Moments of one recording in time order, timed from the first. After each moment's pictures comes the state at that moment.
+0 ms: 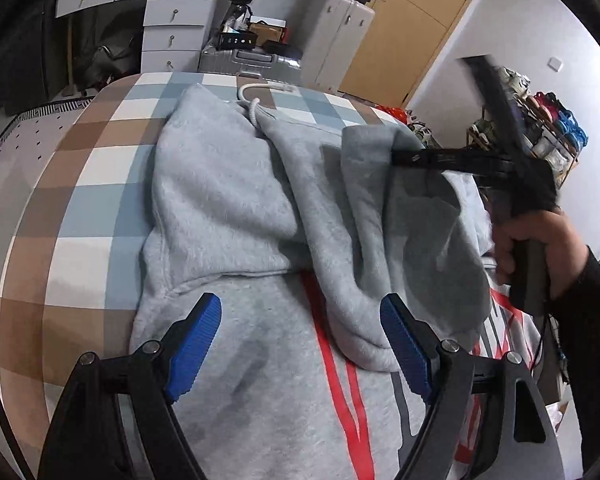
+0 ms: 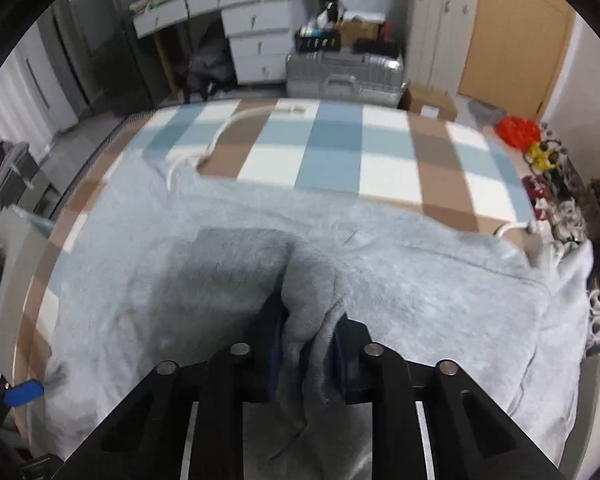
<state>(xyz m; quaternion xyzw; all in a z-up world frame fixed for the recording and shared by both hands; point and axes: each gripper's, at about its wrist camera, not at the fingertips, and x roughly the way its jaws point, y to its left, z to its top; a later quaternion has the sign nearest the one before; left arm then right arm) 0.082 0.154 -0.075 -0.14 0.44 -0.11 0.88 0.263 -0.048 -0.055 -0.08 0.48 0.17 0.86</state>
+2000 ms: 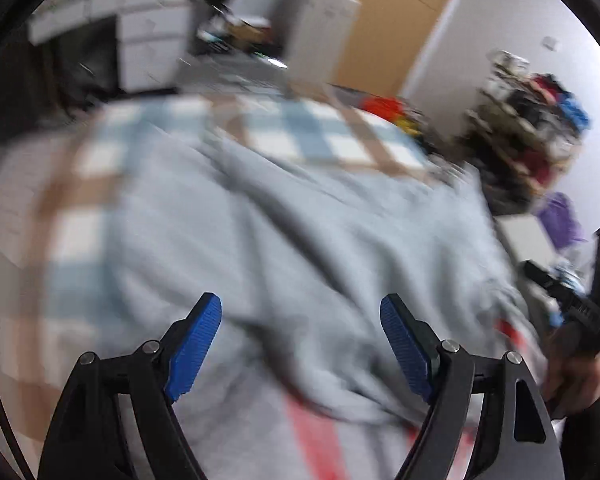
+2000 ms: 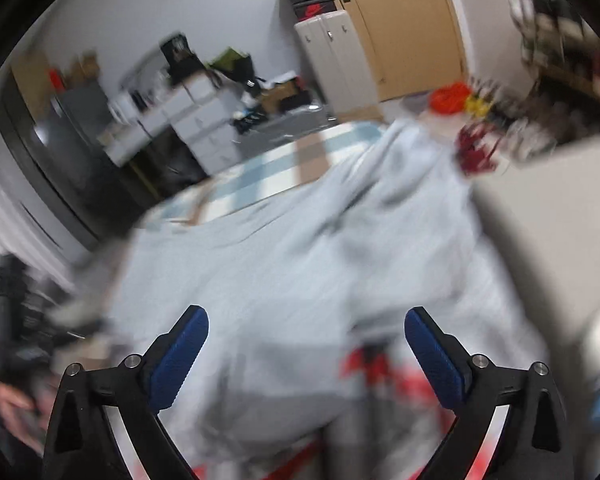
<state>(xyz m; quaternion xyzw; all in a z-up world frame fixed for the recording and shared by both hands) 0.135 0.159 -0.029 -0.09 0.44 -0.09 0.89 0.162 -0.224 -0.037 0.10 0.41 0.12 0.90</state>
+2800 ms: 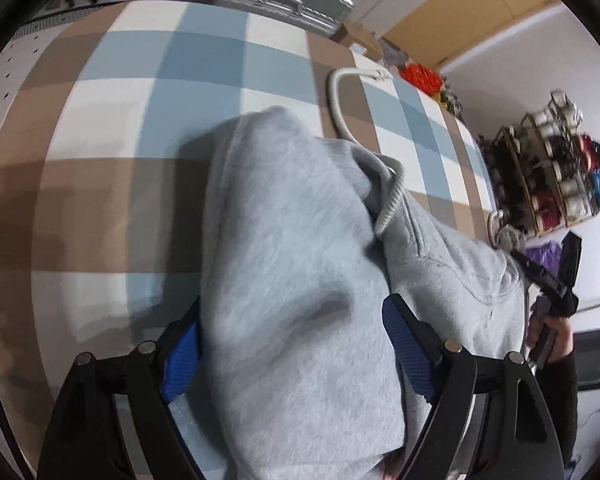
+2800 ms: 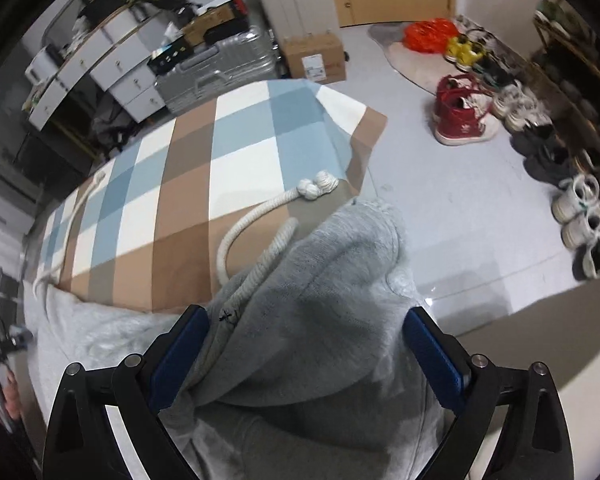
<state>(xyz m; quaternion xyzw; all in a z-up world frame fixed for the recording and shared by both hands) 0.265 0.263 -0.108 -0.21 0.58 -0.12 0.77 0.364 -0.269 -0.094 0.08 0.56 0.07 0.82</state>
